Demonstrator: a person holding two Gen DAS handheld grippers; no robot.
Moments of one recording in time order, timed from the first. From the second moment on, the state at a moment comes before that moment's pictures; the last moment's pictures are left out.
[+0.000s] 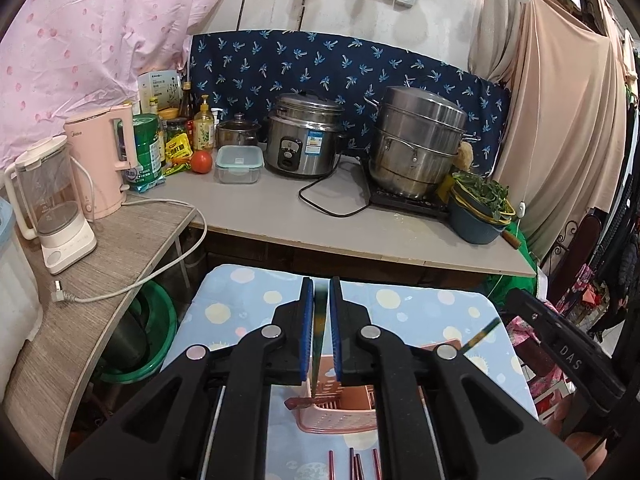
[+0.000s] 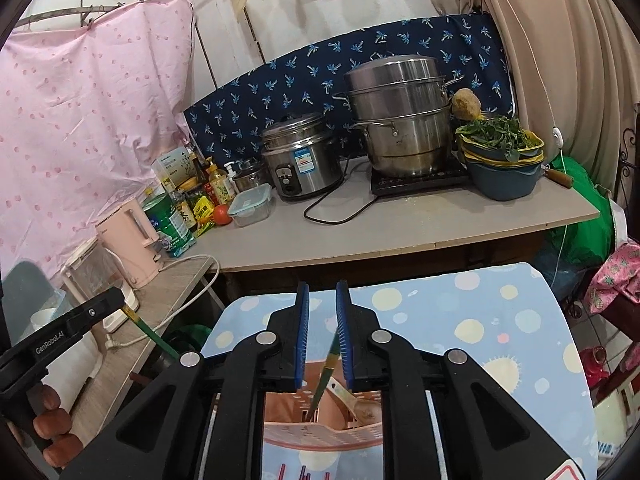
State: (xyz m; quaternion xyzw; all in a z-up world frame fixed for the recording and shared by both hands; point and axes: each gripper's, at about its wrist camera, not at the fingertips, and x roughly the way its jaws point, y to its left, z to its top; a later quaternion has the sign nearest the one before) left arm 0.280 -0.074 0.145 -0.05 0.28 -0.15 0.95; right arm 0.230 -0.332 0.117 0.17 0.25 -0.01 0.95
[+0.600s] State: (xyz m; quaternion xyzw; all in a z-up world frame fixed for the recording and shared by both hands) left arm 0.236 -0.056 0.148 -0.04 0.28 -0.14 0.95; right arm 0.168 -0.318 0.105 0.15 0.27 -0.01 0.95
